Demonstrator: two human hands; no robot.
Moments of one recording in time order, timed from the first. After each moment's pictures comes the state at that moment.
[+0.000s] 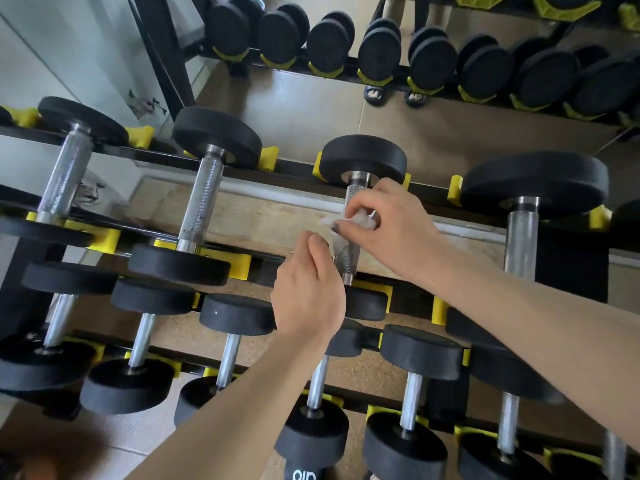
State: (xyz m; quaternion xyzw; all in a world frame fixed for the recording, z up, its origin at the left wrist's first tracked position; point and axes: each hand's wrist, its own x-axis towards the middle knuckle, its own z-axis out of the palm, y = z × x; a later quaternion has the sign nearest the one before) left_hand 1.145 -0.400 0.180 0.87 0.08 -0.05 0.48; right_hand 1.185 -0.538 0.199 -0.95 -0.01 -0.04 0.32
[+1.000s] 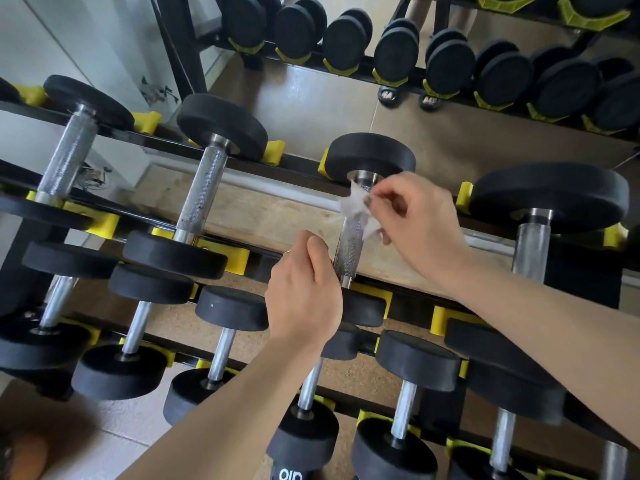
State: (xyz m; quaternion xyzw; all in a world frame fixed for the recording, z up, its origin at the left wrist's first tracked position) left_hand 1.145 -0.401 0.176 0.88 0.09 -0.02 0.47; right_hand 1.186 -0.560 0.197 -0.93 -0.04 -0.10 0.36
